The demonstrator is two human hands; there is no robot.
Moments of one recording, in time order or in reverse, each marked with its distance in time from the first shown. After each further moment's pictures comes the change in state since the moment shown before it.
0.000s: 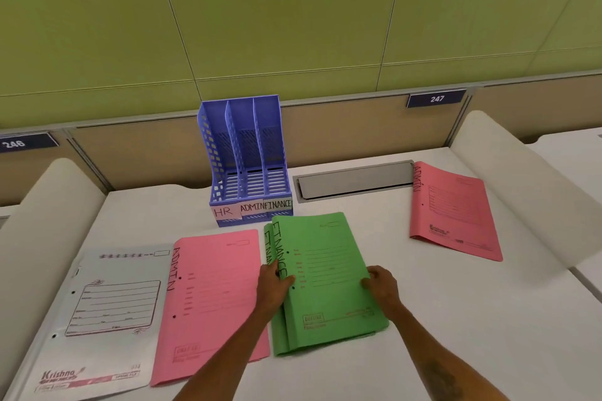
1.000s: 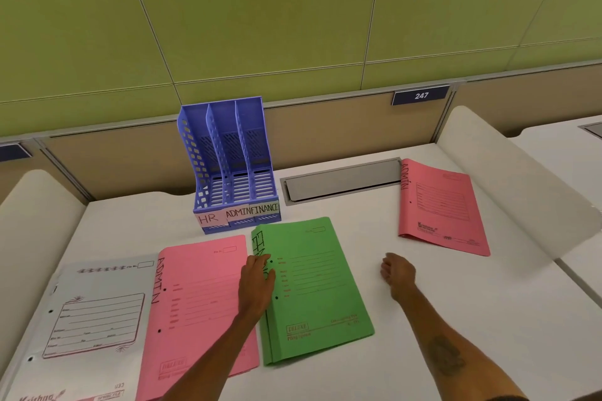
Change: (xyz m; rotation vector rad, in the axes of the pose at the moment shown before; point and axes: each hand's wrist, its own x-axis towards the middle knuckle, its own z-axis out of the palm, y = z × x) left_hand -0.006 0.026 -0.011 0.274 0.189 0.269; right_hand 0.039 0.005 -0.053 0.900 0.246 0.371
